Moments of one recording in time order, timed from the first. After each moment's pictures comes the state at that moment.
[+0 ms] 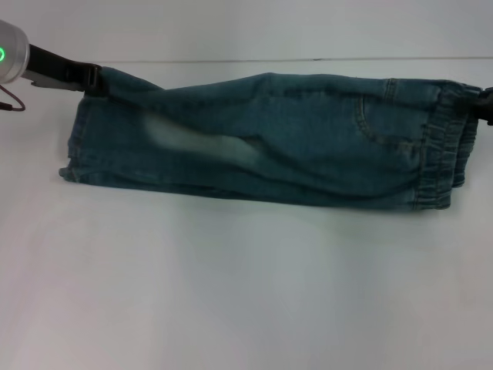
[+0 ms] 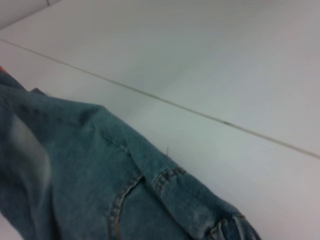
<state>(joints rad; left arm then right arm) -0.90 -2.02 0.68 0.85 2.75 1.22 -2.52 0.64 1.96 -0.62 -0.91 -2.39 -1.37 1.90</state>
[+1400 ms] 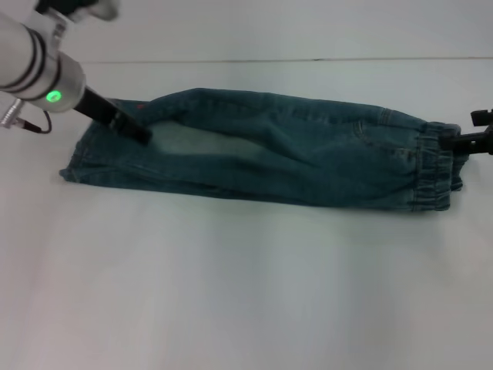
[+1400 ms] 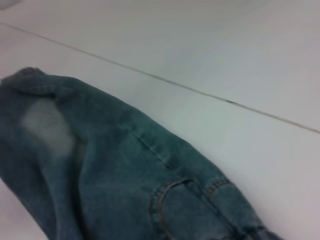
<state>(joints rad) -0.84 -2.10 1.10 0.94 2.85 1.14 -2.43 0.54 2.01 -0.67 -1.01 -2.36 -1.36 1.89</state>
